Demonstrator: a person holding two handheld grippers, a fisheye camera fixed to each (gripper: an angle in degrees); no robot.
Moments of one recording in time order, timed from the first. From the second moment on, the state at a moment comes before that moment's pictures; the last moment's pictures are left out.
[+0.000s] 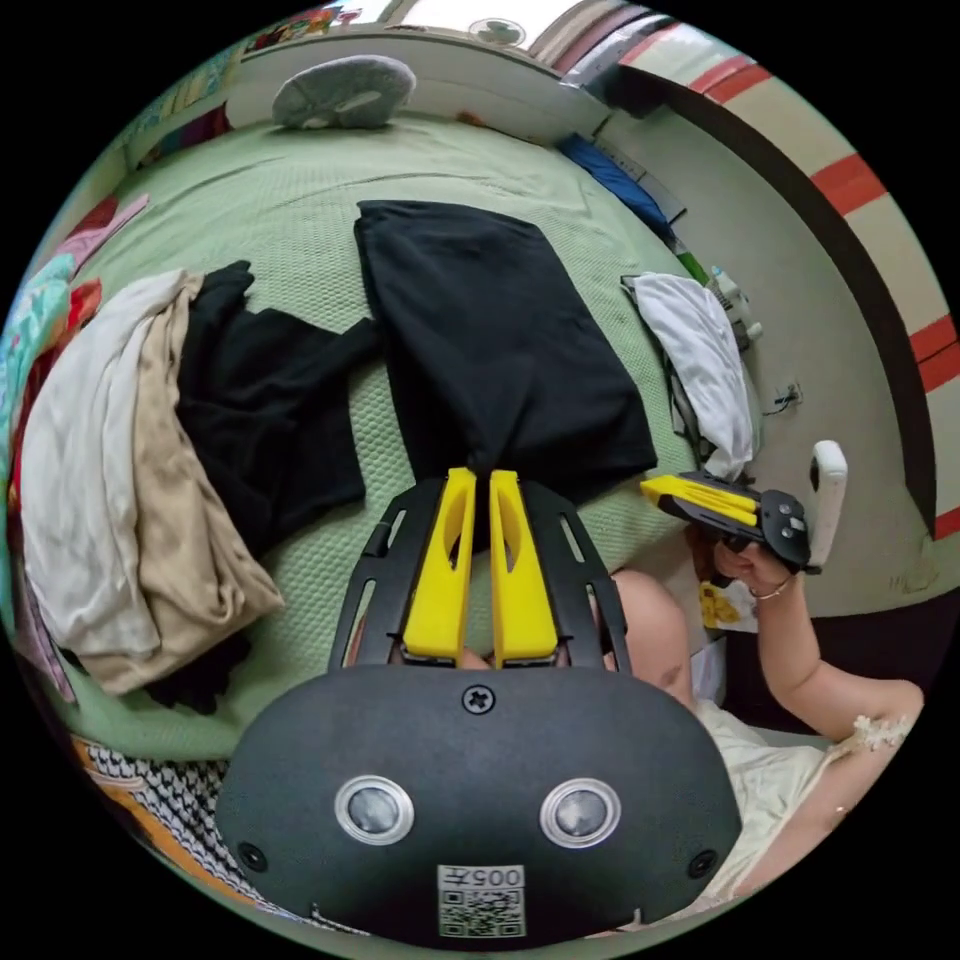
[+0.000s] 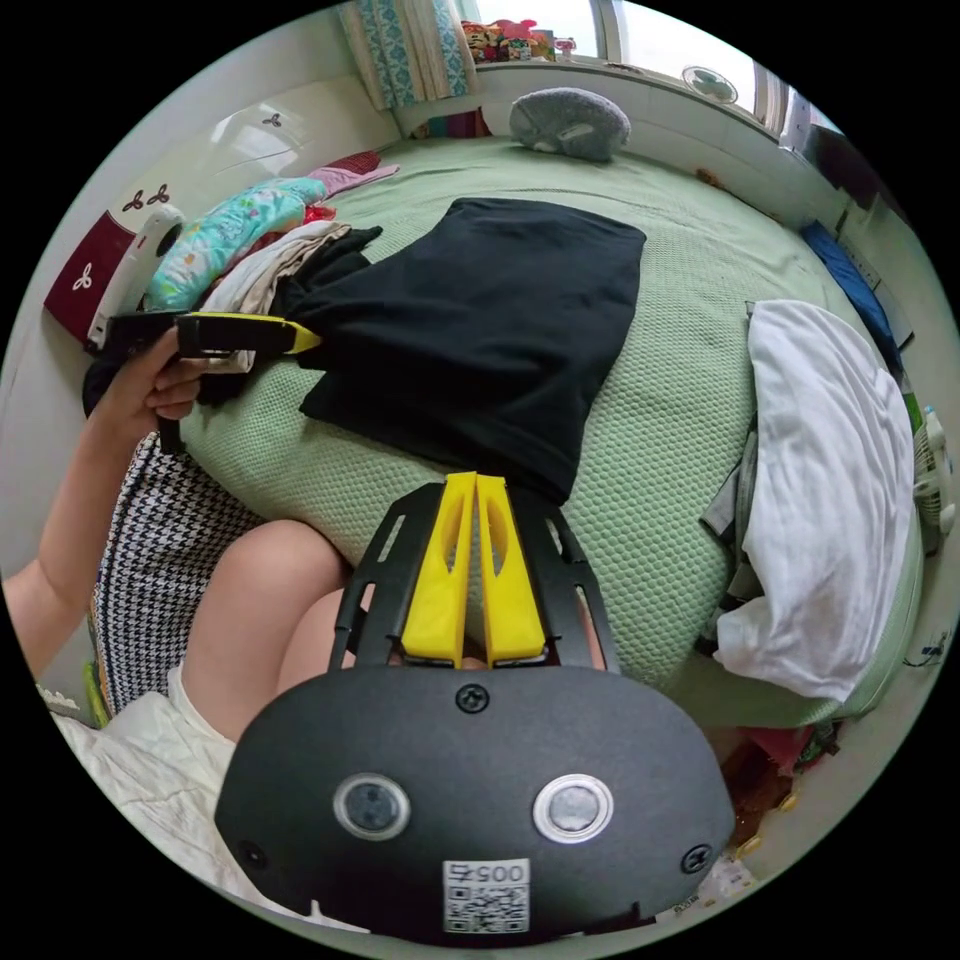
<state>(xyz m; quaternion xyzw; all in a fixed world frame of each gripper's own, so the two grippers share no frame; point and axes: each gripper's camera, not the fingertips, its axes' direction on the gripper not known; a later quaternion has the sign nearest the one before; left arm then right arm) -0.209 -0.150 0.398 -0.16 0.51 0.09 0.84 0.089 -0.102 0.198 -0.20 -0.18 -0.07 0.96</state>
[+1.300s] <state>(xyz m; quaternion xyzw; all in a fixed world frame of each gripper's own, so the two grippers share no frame) -0.161 -0.039 0.308 -0.12 0.46 0.00 0.88 0.177 -0.251 0.279 -0.03 -0.14 -0.03 0.99</state>
